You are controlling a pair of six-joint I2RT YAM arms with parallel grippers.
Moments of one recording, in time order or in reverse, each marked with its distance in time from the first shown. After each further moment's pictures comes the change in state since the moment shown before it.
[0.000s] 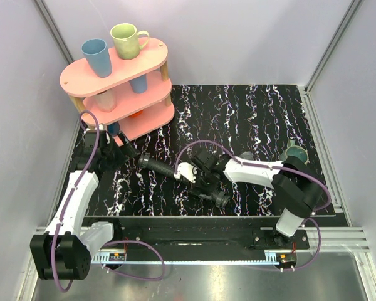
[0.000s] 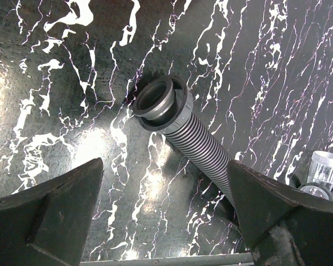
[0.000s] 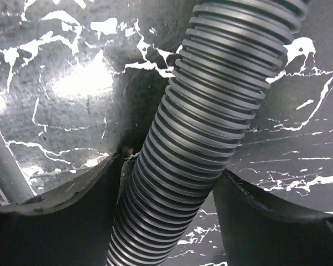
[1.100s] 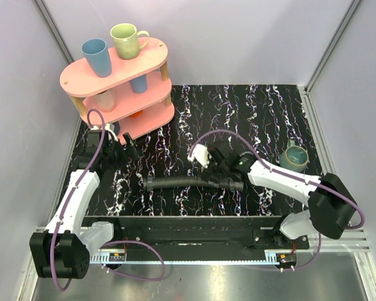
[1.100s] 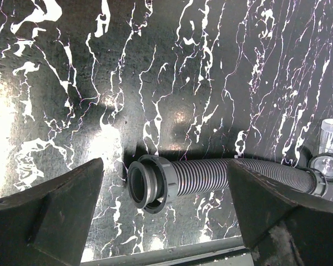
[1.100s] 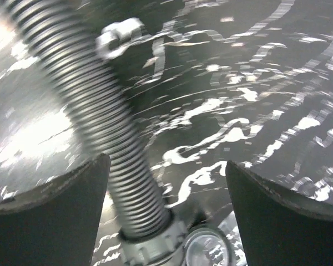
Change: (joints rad) left arm -0.024 0.010 -0.002 0.003 0.072 0.105; right arm -0.080 -0.309 -0.142 0.093 0.160 -0.042
